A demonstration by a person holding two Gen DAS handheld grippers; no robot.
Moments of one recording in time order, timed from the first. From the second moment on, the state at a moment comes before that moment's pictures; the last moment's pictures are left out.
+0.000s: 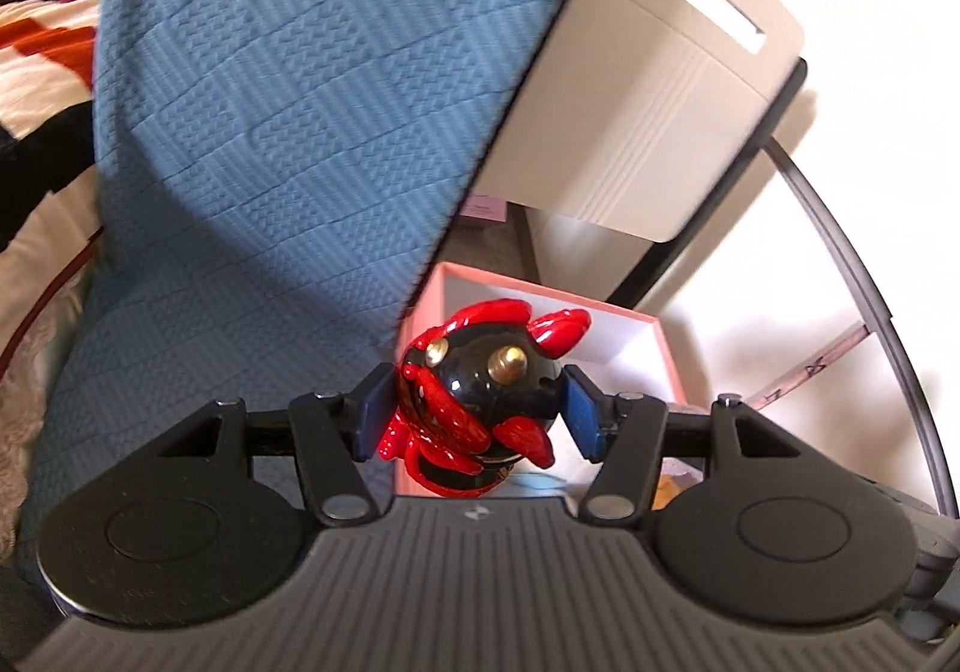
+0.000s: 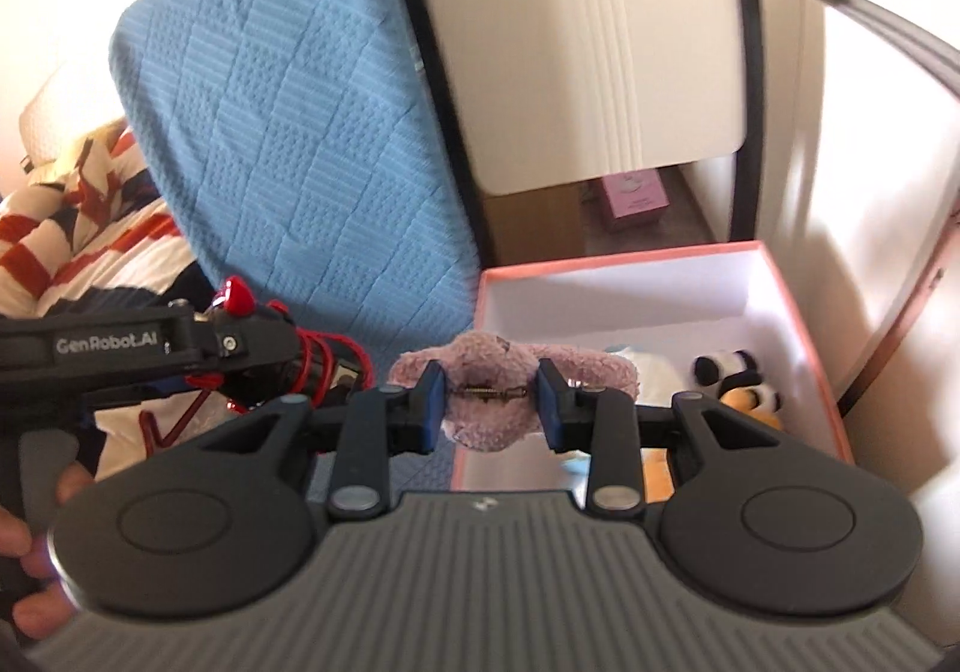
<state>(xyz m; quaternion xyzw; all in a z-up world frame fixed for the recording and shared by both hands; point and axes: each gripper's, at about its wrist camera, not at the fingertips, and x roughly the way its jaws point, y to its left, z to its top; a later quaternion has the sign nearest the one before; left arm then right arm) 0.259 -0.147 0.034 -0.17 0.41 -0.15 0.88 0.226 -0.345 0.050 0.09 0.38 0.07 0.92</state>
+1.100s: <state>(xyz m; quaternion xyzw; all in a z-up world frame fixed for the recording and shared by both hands) 0.291 -0.274 -0.080 -0.10 0.53 -0.16 0.83 0.231 -0.482 -0.070 0.13 0.45 -0.08 0.88</state>
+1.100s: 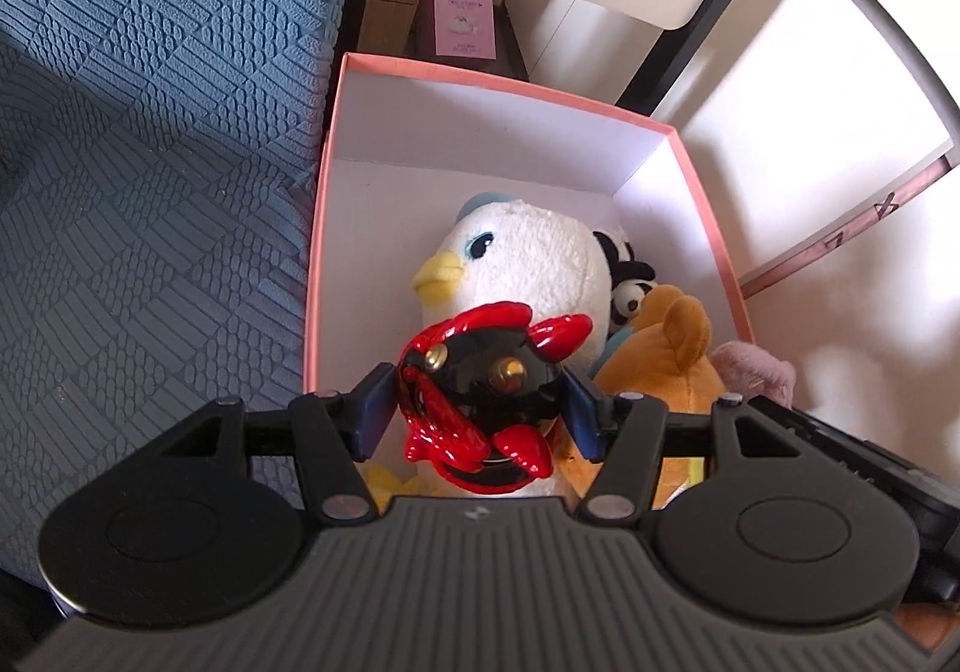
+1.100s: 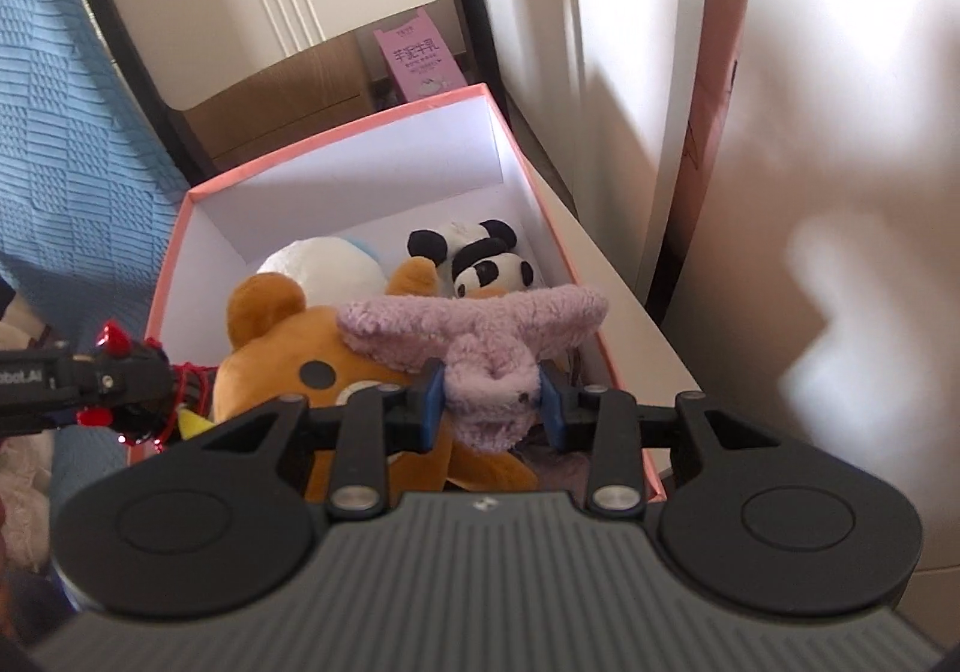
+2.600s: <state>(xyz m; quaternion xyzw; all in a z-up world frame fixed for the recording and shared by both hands) 0.131 -0.208 0.090 -0.09 0.40 -0.19 0.89 0.083 -0.404 0.067 0.12 0.39 0.01 0.91</state>
